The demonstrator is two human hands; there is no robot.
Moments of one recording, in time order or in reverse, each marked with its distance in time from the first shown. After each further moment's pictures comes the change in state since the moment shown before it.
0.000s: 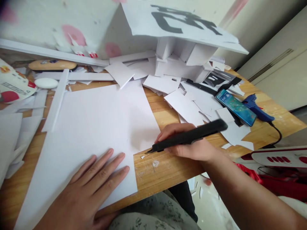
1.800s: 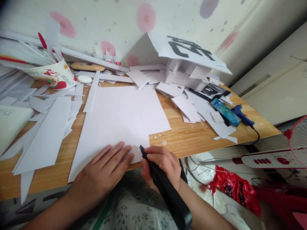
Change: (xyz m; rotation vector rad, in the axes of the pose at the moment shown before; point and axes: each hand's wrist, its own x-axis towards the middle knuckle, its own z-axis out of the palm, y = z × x) left_hand -0.042 0.023 0.007 0.108 0.336 -0.053; right_hand -0.030 -0.027 0.168 -0.758 0.690 -0.351
